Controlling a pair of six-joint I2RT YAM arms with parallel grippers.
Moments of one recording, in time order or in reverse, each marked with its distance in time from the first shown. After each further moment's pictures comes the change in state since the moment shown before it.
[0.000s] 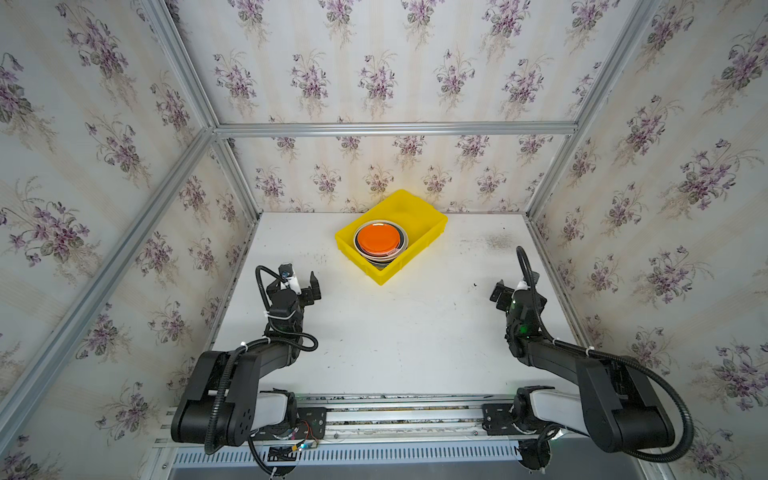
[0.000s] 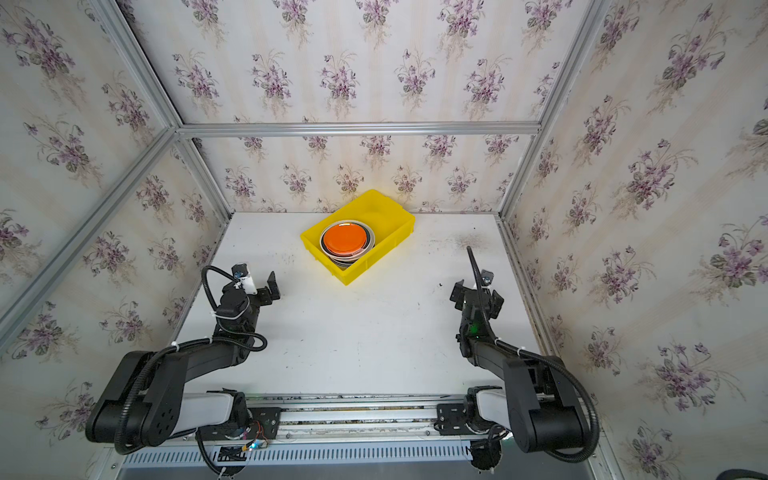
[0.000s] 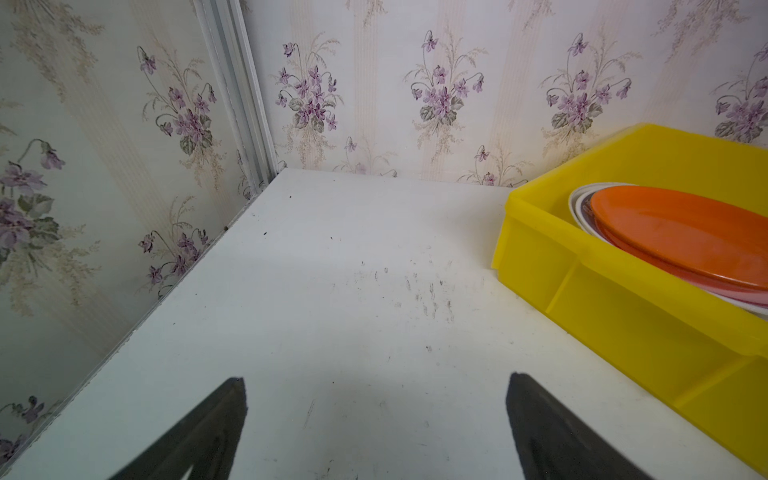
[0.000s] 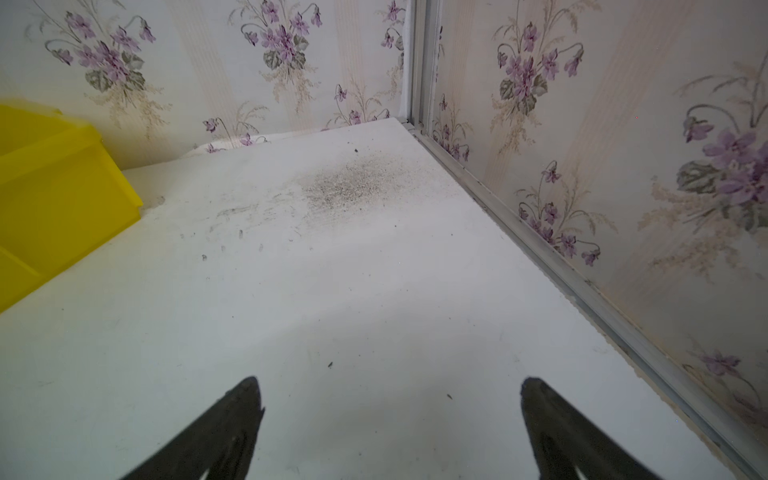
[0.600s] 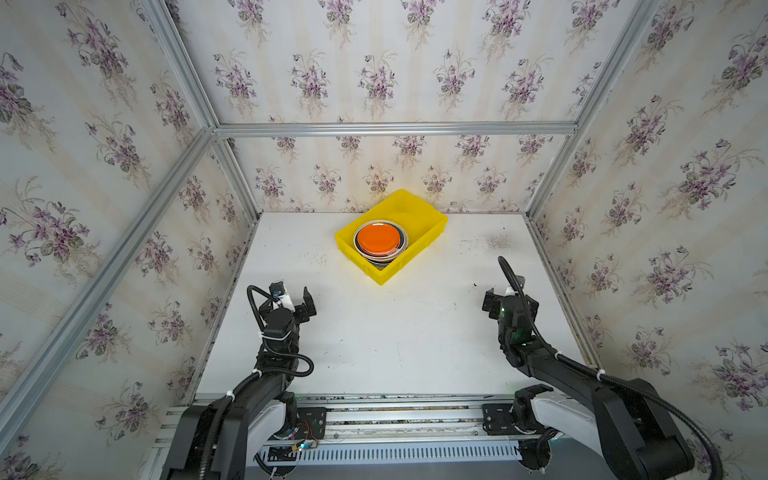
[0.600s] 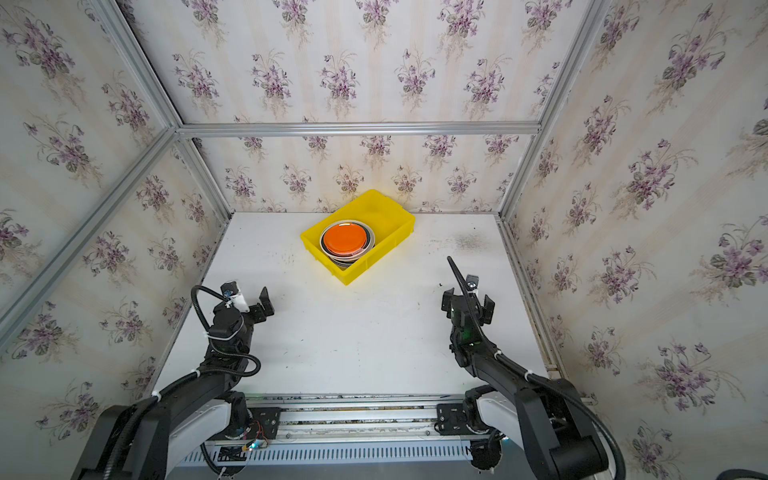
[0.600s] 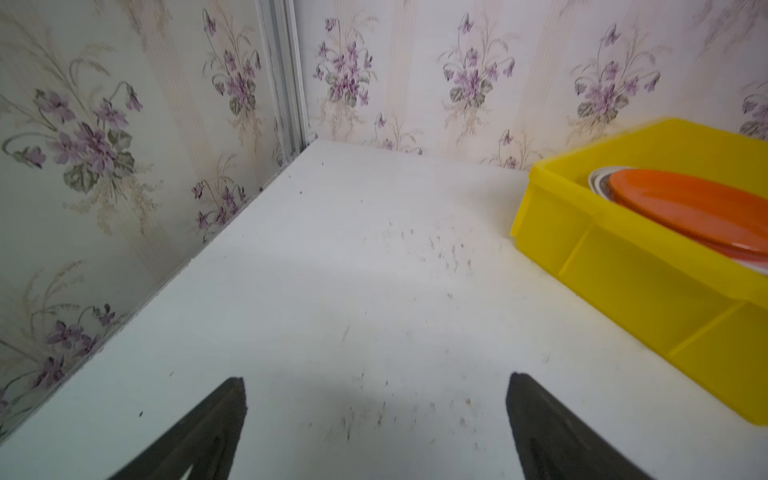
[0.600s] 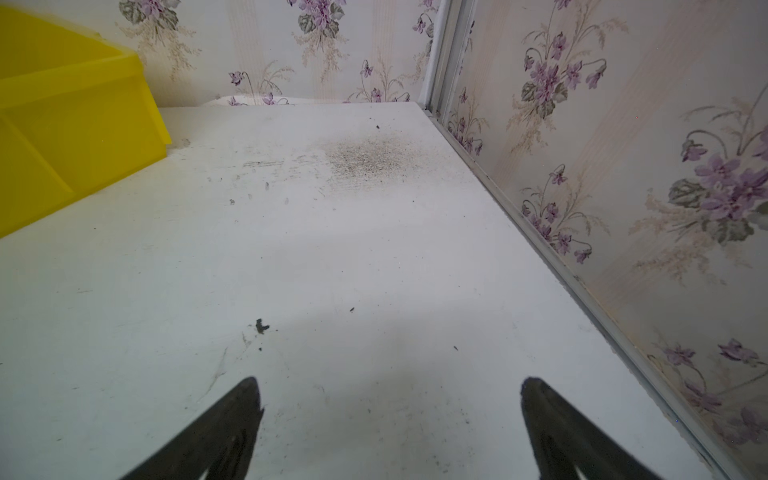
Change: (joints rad) left arm -0.005 -0.239 -0.136 -0.097 -0.063 -0.051; right arm 0.180 -0.143 -0.006 -0.207 0.145 -0.027
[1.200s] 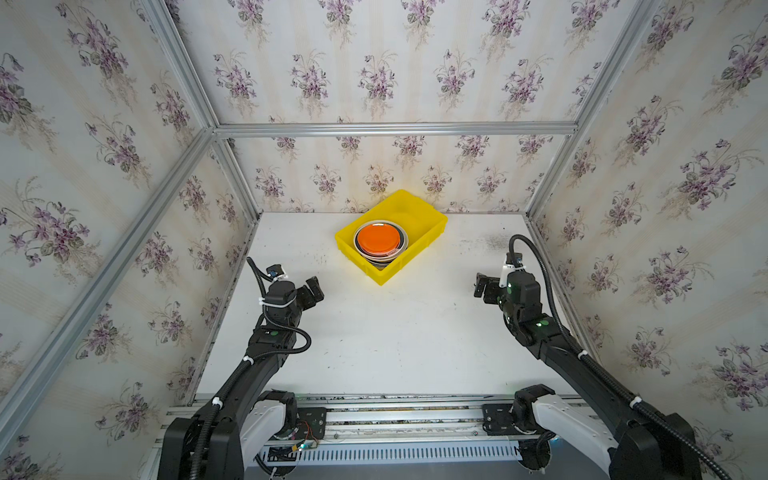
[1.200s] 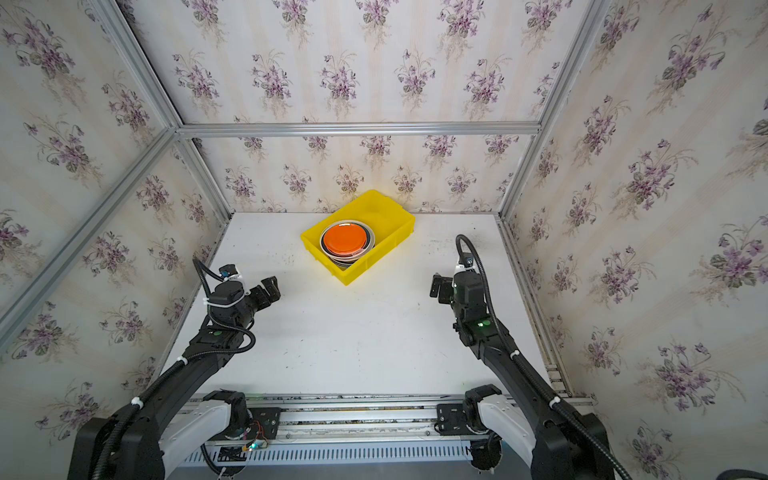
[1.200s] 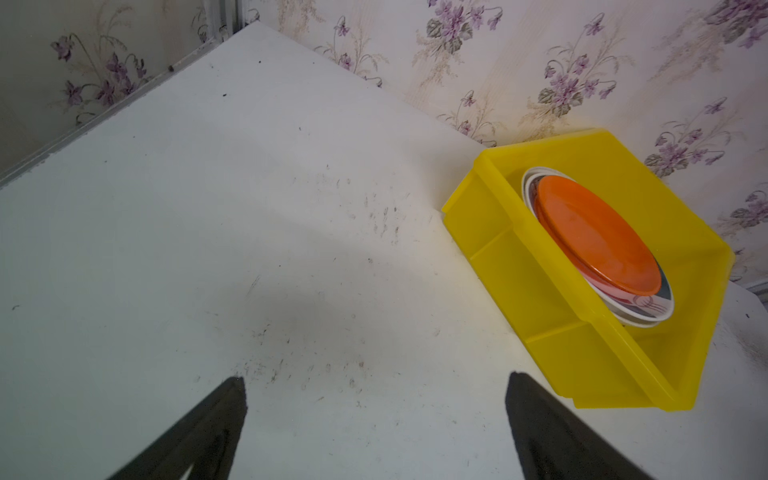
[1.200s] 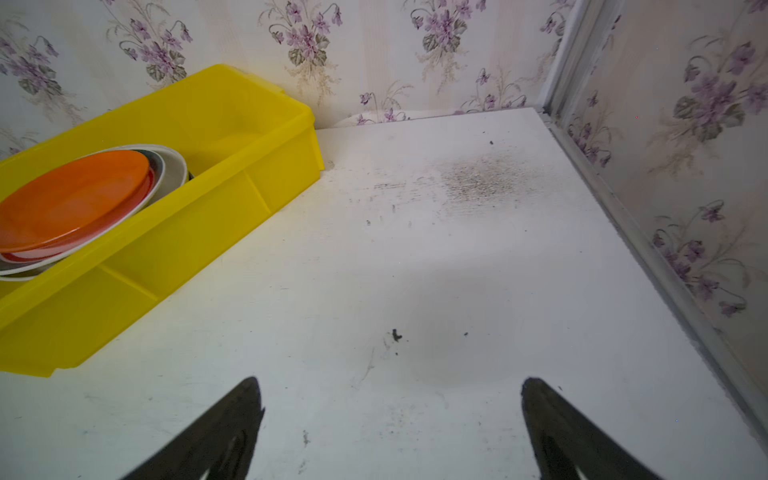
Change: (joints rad) left arm -0.012 -0.115 0.287 -0.640 0.174 -0.337; right arm 0.011 -0.230 0.293 -0.550 -0.274 0.058
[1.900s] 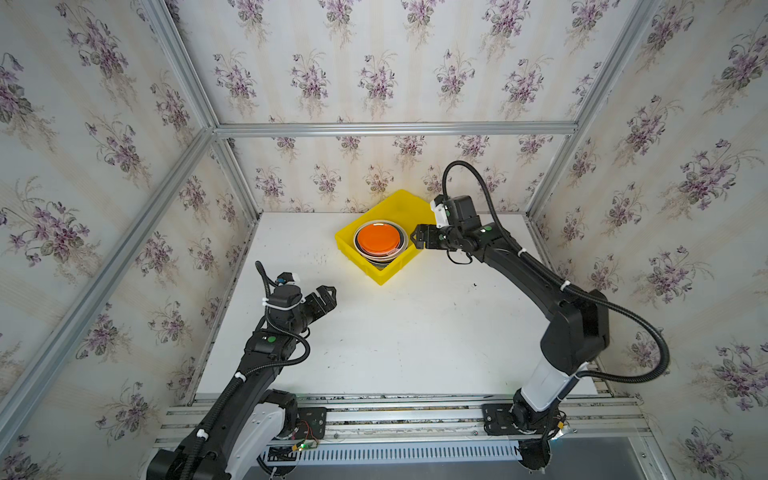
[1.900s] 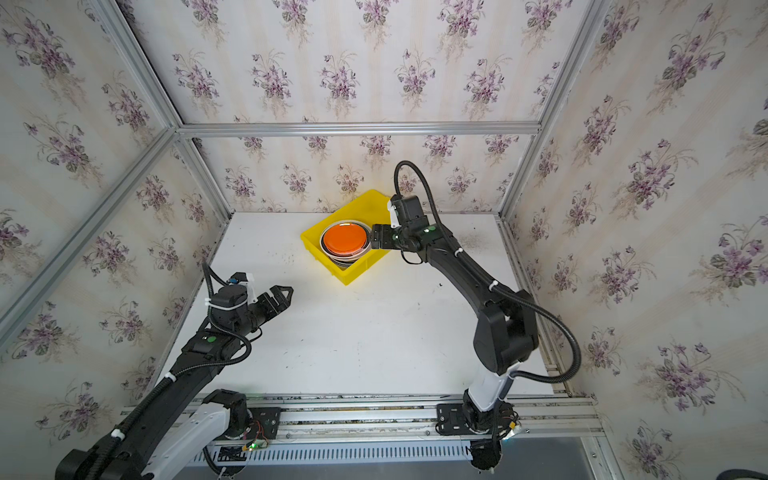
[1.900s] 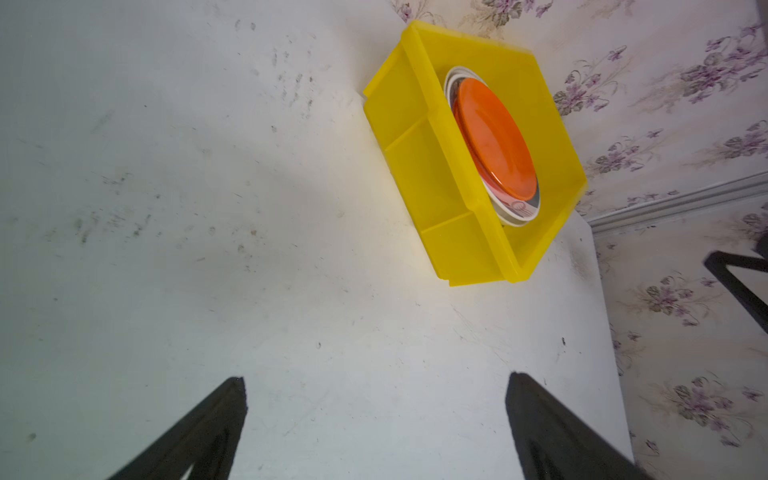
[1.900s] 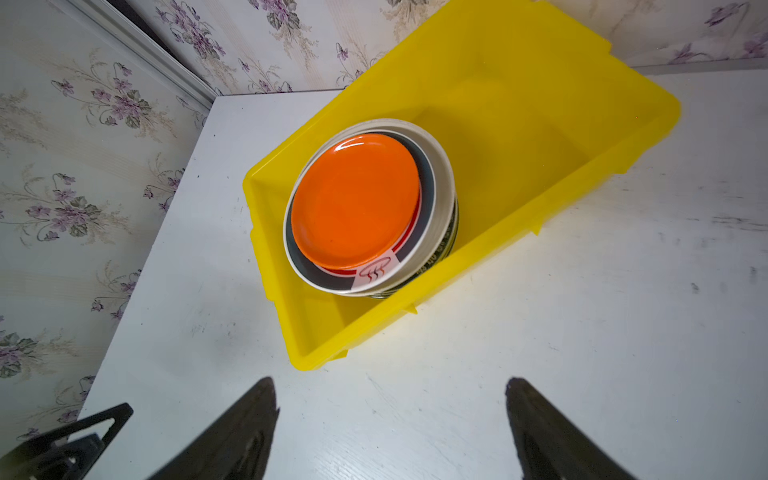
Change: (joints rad) left arm -0.081 -0.087 0.070 -0.321 0.191 -0.277; right arm 0.189 0.724 0.977 -0.509 -0.413 0.174
